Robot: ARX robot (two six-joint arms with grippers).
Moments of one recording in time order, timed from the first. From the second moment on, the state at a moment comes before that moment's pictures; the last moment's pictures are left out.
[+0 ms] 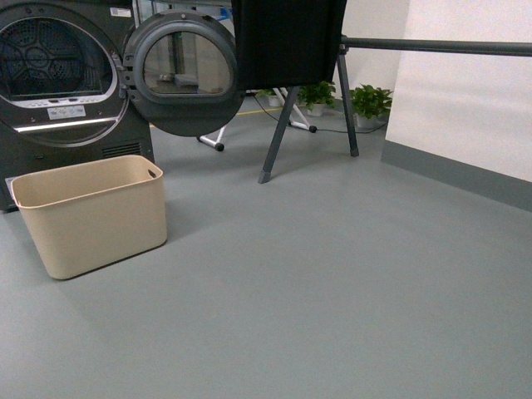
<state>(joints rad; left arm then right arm) 0.00 0.00 0.02 0.00 0.00 0.00 0.00 0.00 0.01 0.00 0.00 0.00</state>
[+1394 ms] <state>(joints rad) 0.00 0.00 0.02 0.00 0.00 0.00 0.00 0.00 0.01 0.00 0.00 0.00</state>
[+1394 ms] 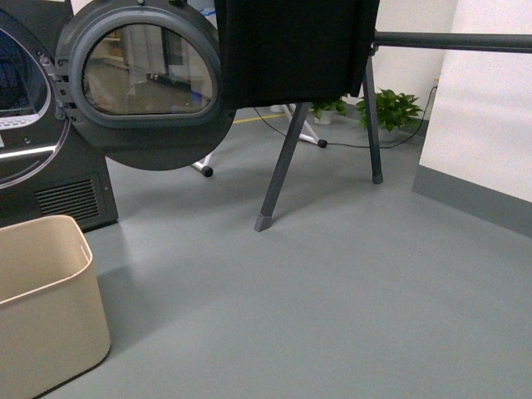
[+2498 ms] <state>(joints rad) 0.00 0.00 0.02 0.00 0.00 0.00 0.00 0.00 0.01 0.00 0.00 0.00</state>
